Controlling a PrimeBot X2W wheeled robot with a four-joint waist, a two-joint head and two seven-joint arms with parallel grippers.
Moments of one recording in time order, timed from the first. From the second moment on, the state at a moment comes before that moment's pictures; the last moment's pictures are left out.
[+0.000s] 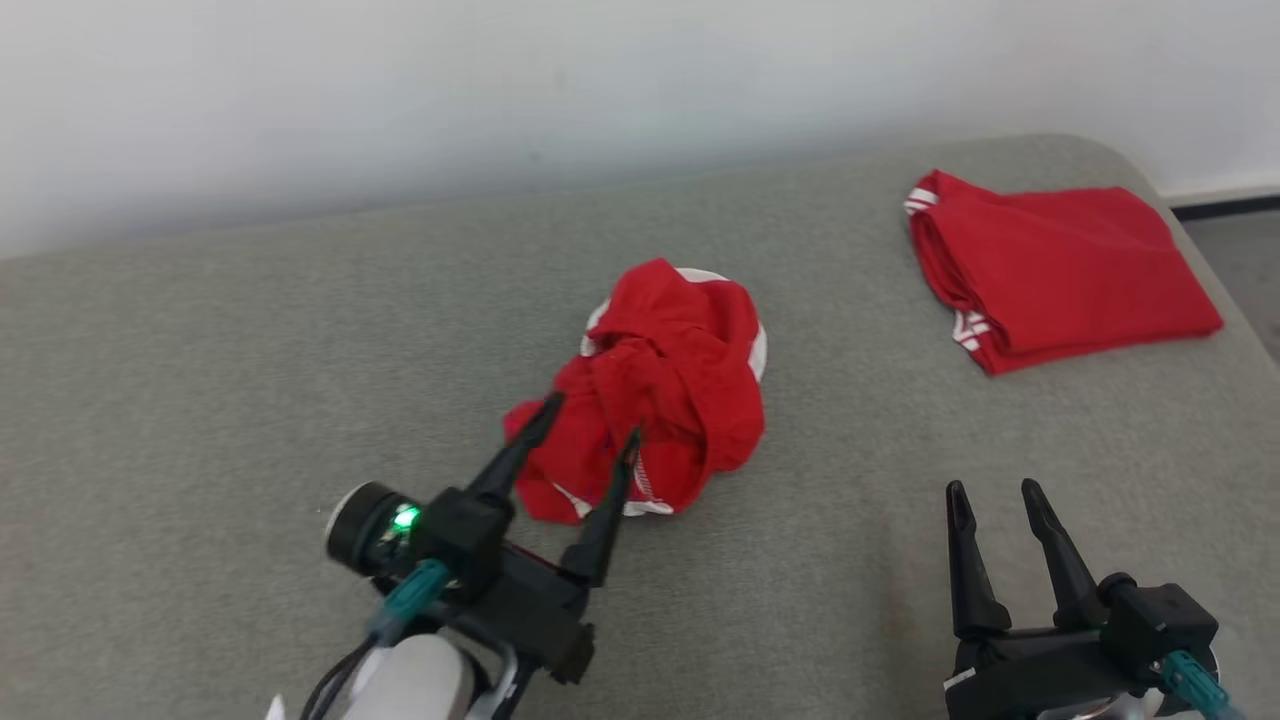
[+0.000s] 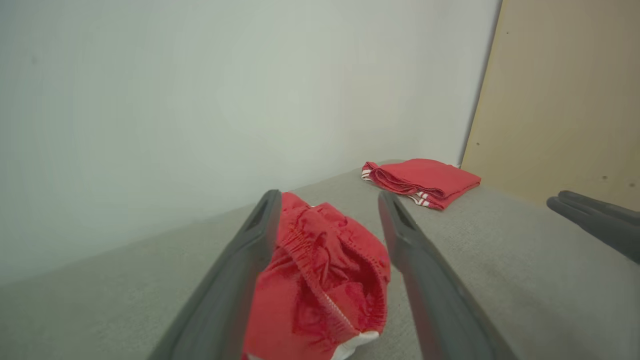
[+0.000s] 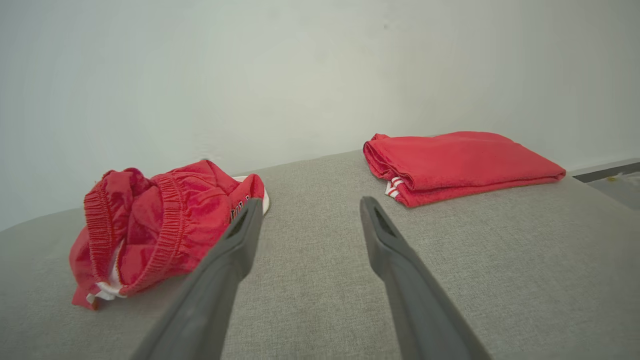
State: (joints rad) left arm -0.37 0.08 -0.40 0.26 -0.17 -0.13 -0.26; right arm -0.07 -0.05 0.04 0.20 0.23 0.13 -0.26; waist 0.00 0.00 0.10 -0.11
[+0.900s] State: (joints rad) left arm -0.63 0.11 -0.65 0.75 -0.23 -0.13 -0.26; right arm -0.14 -0.05 0.04 0.18 0.30 0.13 -0.26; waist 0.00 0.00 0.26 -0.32
